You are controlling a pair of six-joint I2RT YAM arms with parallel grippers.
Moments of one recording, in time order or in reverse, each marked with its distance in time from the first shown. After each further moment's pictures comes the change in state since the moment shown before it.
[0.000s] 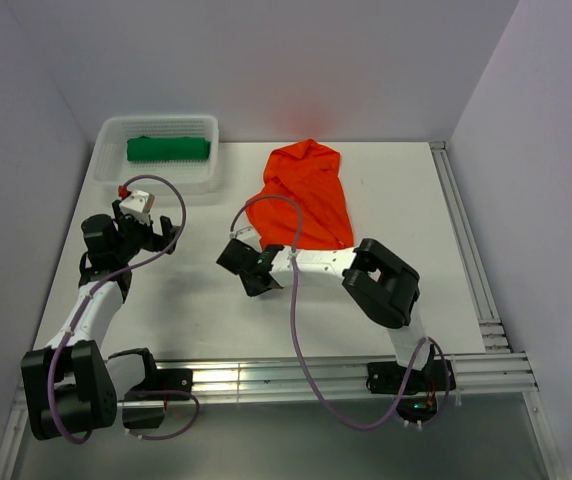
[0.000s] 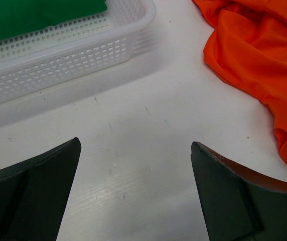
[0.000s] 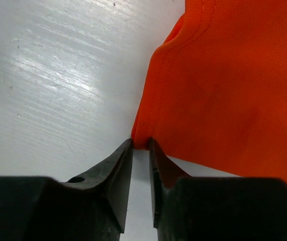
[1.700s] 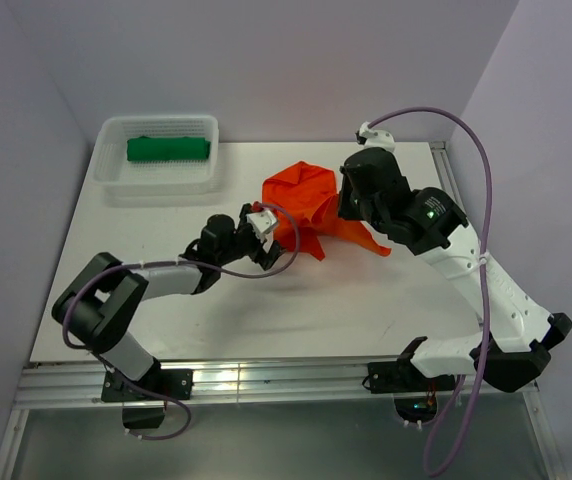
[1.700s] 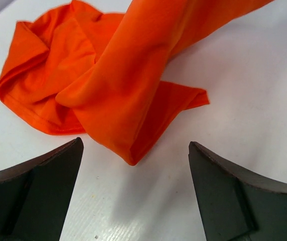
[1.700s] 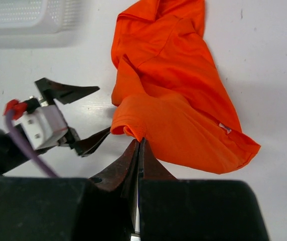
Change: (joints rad) left arm -0.786 0.481 0.146 0.388 -0.224 0.029; right arm -0.338 -0.733 0.259 -0.478 0.100 -0.058
